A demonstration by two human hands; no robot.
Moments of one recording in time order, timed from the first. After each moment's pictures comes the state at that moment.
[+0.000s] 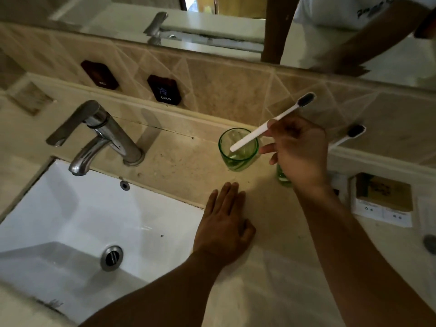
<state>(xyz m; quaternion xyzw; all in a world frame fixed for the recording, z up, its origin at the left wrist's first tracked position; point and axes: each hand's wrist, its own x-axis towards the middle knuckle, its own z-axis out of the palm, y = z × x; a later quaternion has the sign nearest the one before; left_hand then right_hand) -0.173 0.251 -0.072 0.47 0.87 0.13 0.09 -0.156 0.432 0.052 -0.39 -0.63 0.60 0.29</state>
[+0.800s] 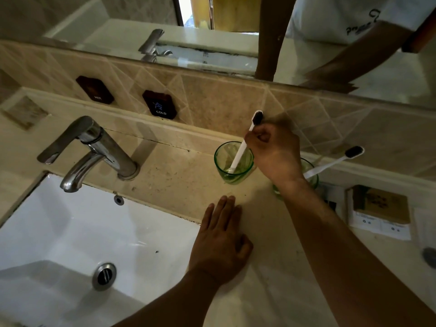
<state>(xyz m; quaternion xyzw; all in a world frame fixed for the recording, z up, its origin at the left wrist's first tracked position) -0.173 0.250 -0.076 0.47 0.87 0.14 0.08 -0.193 0.447 0.042 -0.37 -0.81 0.41 0.22</state>
